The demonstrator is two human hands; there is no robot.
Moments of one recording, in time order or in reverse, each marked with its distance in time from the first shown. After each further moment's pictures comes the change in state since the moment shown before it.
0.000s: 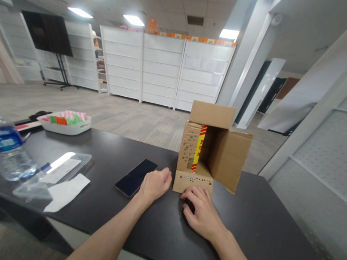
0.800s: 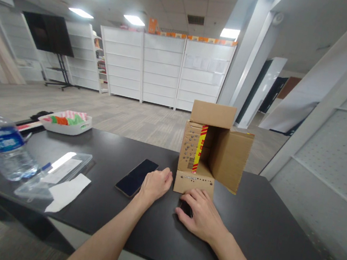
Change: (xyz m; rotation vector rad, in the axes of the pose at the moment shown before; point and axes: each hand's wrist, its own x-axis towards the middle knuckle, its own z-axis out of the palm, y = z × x) left_hand 0.000 0.001 -0.001 -0.019 -0.010 -0.022; right_hand 0.000 -0.010 -0.003 -0.133 0.002 -0.067
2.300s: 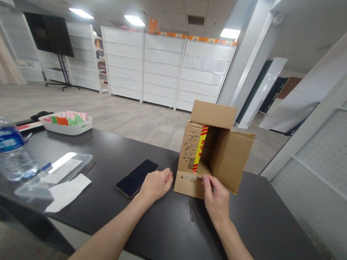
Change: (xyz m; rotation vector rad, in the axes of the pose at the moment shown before) left_hand 0.003 -0.006 0.009 0.048 0.074 0.078; right_hand 0.013 0.049 0.016 0.365 0.584 0.388
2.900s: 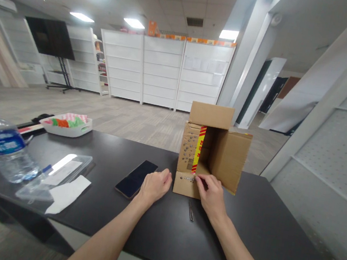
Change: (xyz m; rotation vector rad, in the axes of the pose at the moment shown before) left_hand -0.002 0.001 -0.004 -0.044 0.013 -0.007; right_hand 0.008 0.011 0.007 -0.208 -0.057 -0.217
